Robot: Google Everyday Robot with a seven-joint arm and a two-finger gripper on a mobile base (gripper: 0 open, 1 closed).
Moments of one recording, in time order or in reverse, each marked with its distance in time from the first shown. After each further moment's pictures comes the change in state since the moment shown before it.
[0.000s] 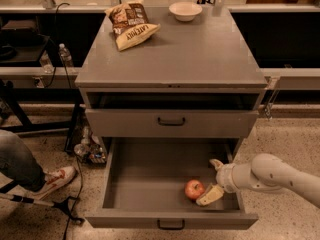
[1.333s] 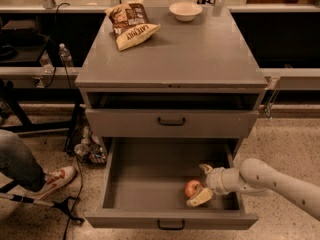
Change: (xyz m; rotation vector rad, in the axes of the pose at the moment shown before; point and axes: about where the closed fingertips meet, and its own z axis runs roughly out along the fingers) arm 0.011 0.003 0.061 -0.074 -0.076 0.047
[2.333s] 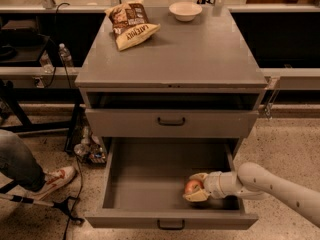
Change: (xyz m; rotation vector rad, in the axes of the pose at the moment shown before) arm 0.012 0.008 0.021 -0.047 -0.037 0.045
